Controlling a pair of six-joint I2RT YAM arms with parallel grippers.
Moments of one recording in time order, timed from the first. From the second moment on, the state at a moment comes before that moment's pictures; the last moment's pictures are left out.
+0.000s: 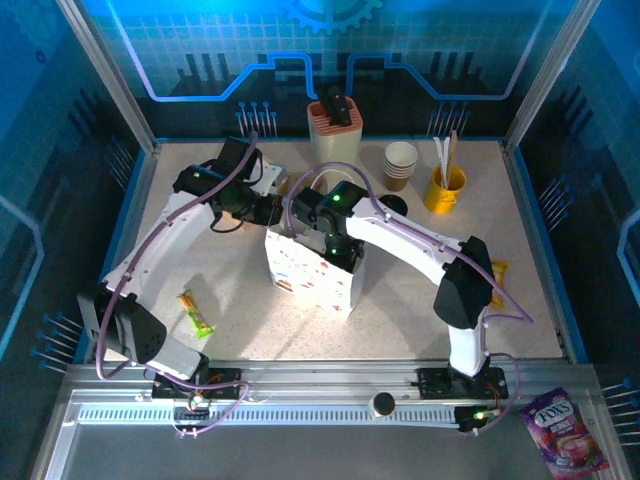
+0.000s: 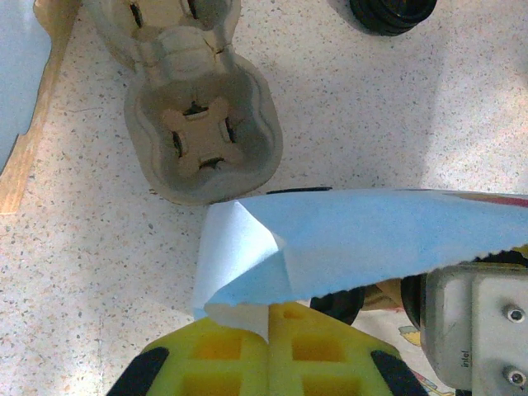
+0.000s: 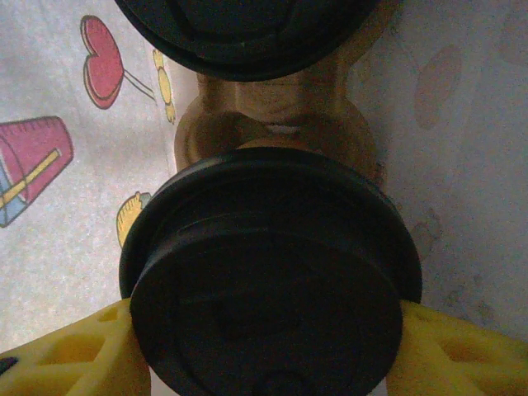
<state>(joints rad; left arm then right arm) -0.34 1.51 1.53 -1.07 0.26 -0.09 0.88 1.92 1.83 -1.48 0.05 -0.19</state>
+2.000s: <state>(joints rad) -0.34 1.51 1.53 -1.07 0.26 -0.09 0.88 1.92 1.81 -1.46 0.05 -0.19</state>
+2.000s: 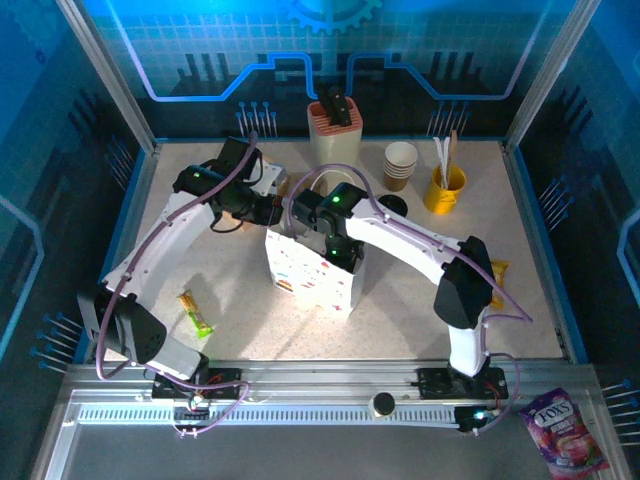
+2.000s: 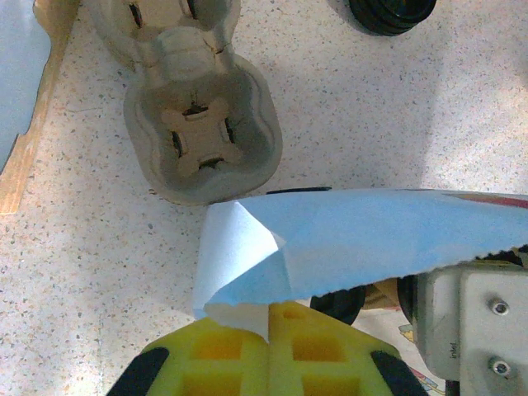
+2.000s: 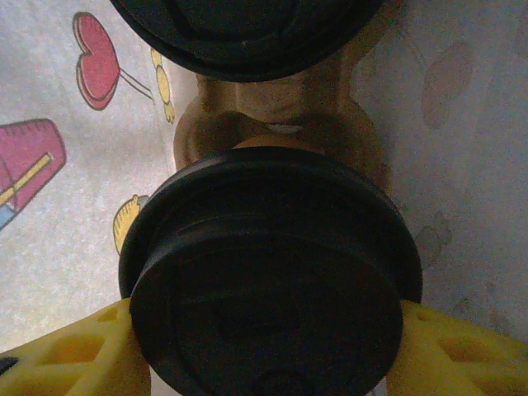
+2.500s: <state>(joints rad) -0.34 1.51 1.53 -1.06 0.27 -0.09 0.86 1.92 1.74 -1.40 0.05 -0.19</state>
